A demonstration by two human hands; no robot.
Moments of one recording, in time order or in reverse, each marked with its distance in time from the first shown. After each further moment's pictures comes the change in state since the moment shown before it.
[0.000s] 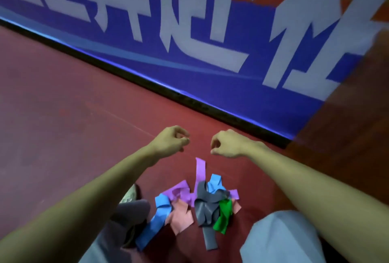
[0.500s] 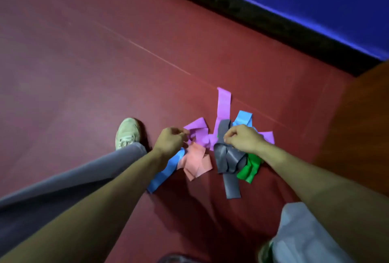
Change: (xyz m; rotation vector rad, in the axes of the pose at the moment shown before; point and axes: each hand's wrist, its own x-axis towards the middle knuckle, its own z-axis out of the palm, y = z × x) left_hand 0.070 -0.239 0.133 -0.221 0.031 -0.580; right_hand 0.139 0.075 0.266 0.498 -0.218 0.306
